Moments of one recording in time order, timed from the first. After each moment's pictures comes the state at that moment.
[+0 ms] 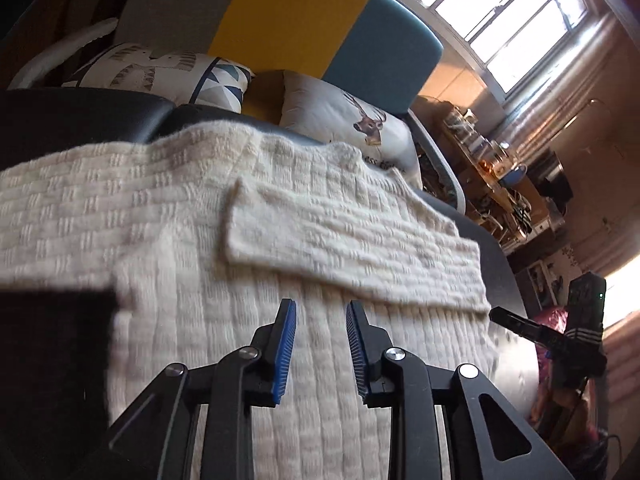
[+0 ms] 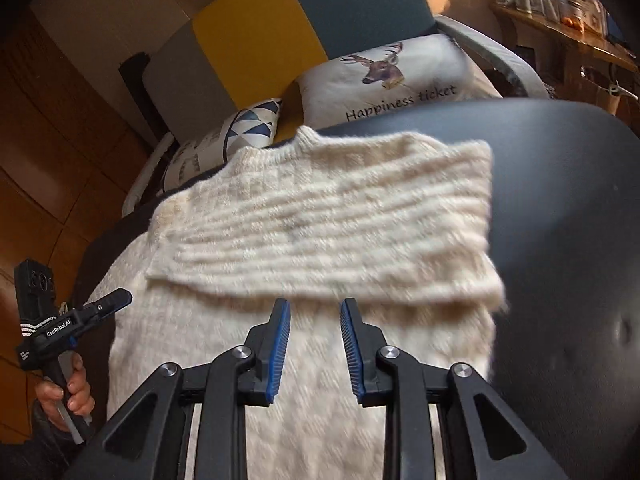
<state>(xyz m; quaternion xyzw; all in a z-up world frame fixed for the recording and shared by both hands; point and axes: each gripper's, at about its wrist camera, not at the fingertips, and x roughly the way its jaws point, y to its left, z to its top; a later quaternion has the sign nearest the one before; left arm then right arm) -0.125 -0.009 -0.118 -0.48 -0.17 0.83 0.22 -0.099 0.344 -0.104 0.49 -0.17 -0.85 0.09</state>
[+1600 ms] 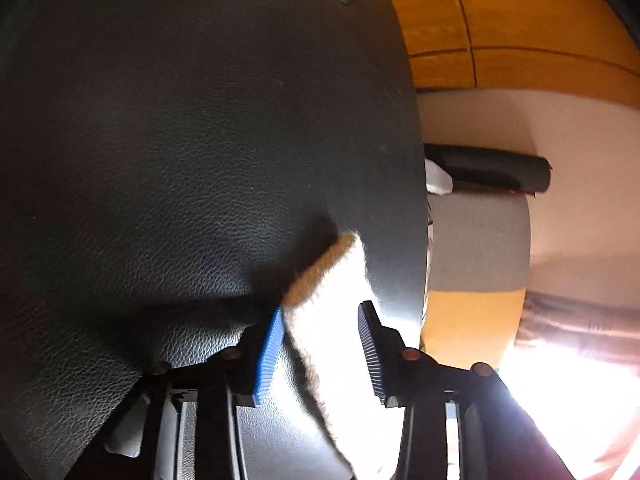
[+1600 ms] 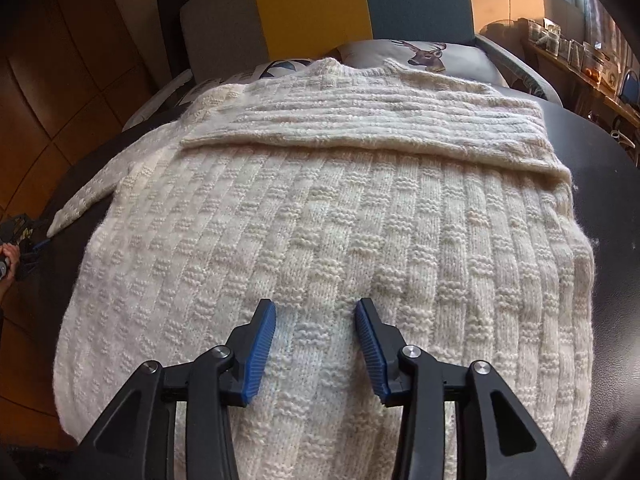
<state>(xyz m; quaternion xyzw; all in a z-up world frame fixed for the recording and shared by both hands) -0.039 -0.481 -0.201 -0.31 -0.66 0.66 -0.15 -0.031 0.216 -0.152 0.48 -0.05 -0.87 0.08</state>
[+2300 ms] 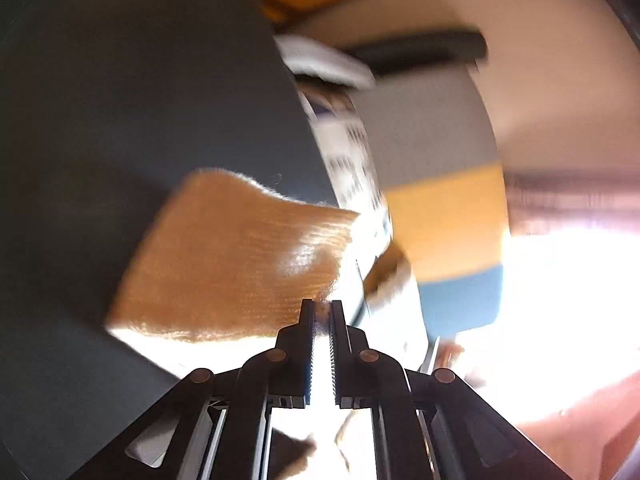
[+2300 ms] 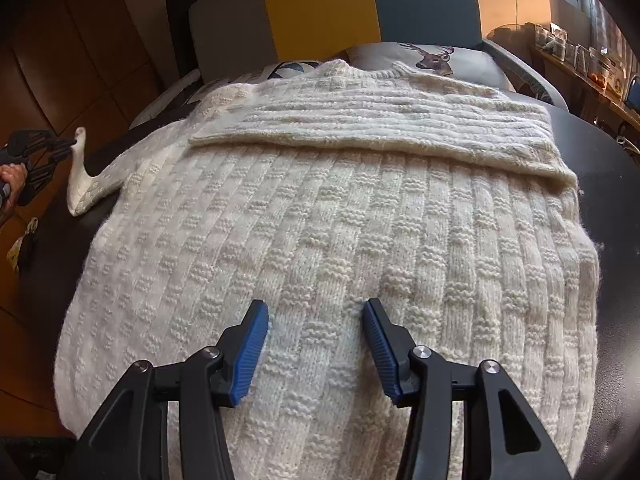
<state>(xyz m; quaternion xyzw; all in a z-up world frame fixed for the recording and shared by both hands) -0.155 -0.284 -0.097 -0.39 -0.54 0.74 0.00 -0.030 0.216 -0.152 0.48 -0.06 -0.87 0.09</state>
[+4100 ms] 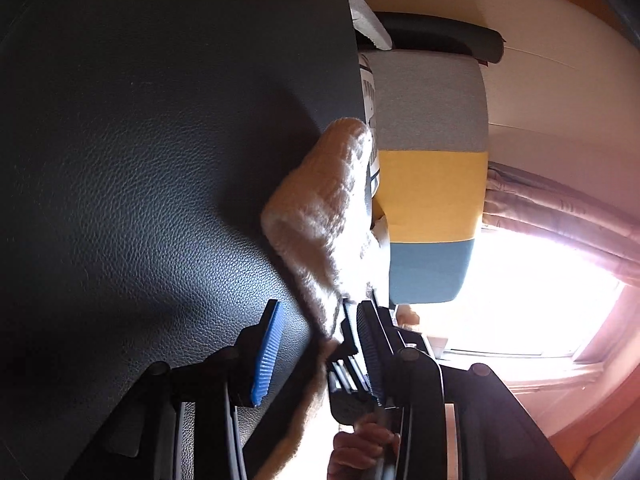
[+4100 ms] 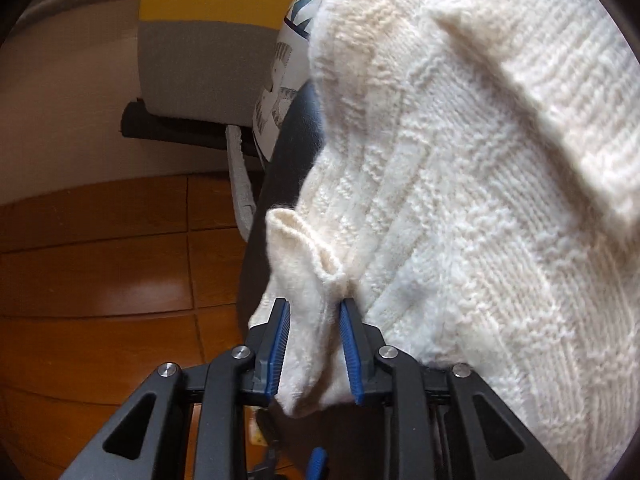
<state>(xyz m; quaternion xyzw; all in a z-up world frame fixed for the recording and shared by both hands) -0.093 -0.260 -0.194 -0.37 -0.65 0.66 0.06 -0.235 0.011 -0.229 0.48 -0.53 -0.68 0.18</state>
